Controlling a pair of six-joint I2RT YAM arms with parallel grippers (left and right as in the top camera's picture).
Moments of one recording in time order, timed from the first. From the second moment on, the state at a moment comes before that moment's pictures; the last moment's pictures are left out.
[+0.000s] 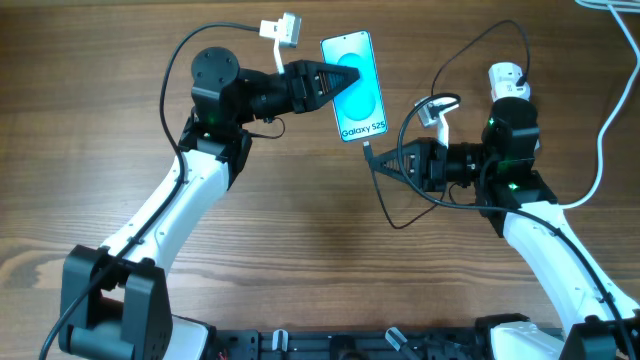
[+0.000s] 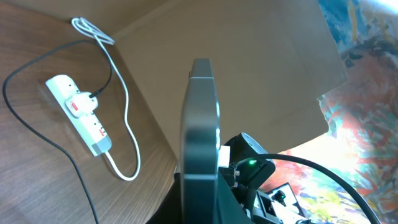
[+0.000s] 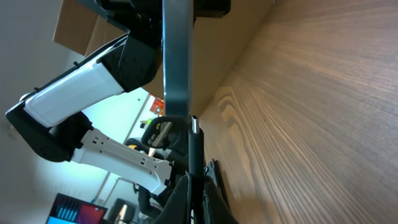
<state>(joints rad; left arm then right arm) -0.30 1.60 1.06 0.58 1.03 -1.11 0.11 1.34 0.72 0.23 -1.41 0.63</state>
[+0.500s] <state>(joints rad) -0.30 1.60 1.06 0.57 1.03 -1.12 0.11 1.34 0.72 0.29 -1.46 0.71</state>
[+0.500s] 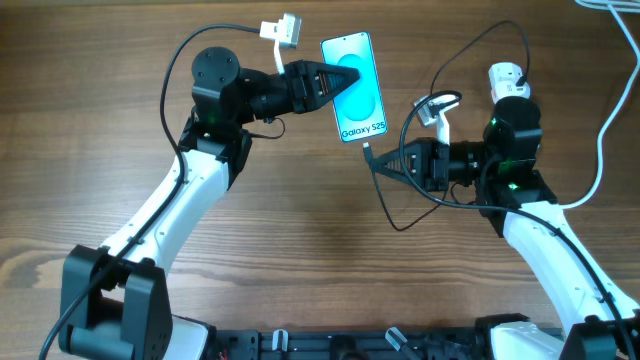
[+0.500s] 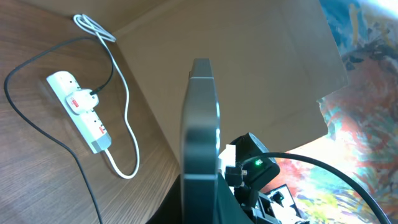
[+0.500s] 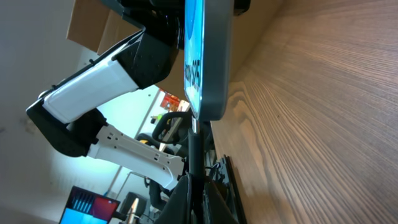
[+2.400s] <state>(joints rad) -0.31 1.60 1.06 0.55 1.04 -1.13 0.11 1.34 0.72 0.34 -1.45 0.76</state>
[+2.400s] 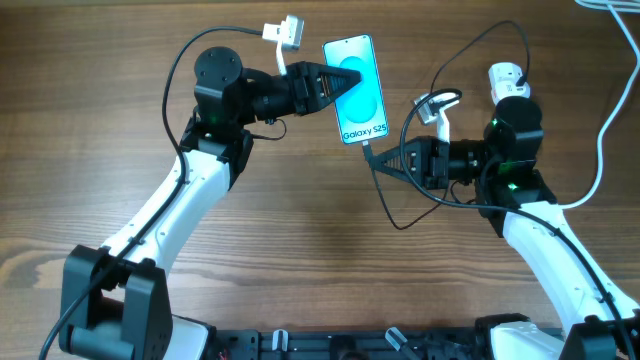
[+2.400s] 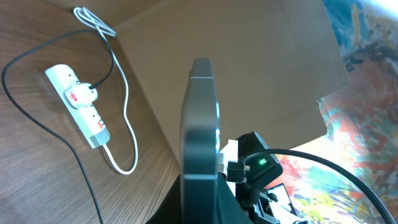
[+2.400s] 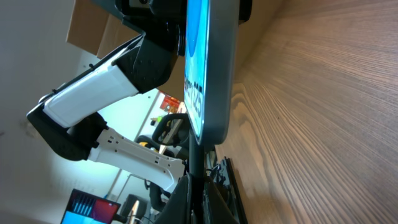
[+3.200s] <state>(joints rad) -0.29 1.60 1.06 0.55 1.04 -1.12 0.12 1.34 0.72 0.34 -1.40 0.79</state>
